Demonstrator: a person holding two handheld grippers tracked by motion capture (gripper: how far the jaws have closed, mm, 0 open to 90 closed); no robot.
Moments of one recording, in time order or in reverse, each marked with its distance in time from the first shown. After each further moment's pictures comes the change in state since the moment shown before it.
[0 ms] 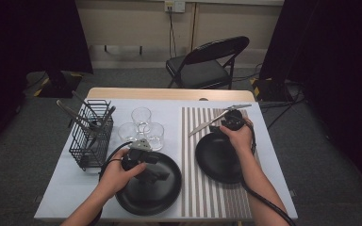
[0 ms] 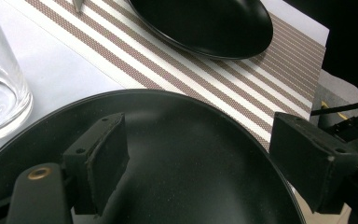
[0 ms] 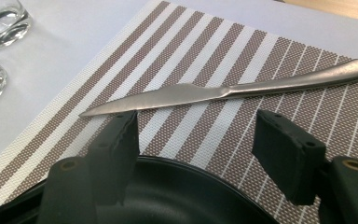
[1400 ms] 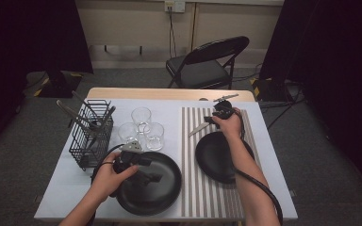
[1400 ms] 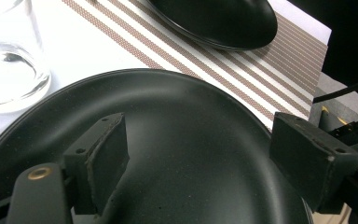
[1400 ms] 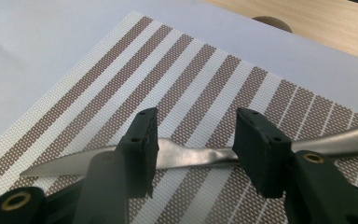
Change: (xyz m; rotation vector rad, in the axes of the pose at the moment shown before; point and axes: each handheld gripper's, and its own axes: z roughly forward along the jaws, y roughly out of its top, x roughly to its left) left arm 0.005 -0.015 -0.014 -0.005 0.015 -0.018; right arm -0.011 0.034 0.048 0.033 -0.025 -0.063
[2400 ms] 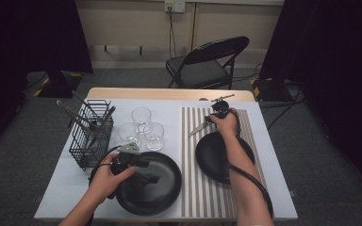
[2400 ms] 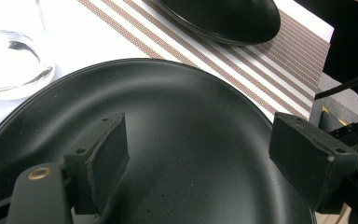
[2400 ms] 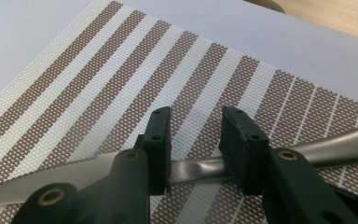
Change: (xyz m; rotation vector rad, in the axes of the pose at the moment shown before) left arm 0.002 -0.006 -0.003 0.000 0.009 -0.014; right arm -0.008 -0.001 0.024 0.038 -0.048 0.037
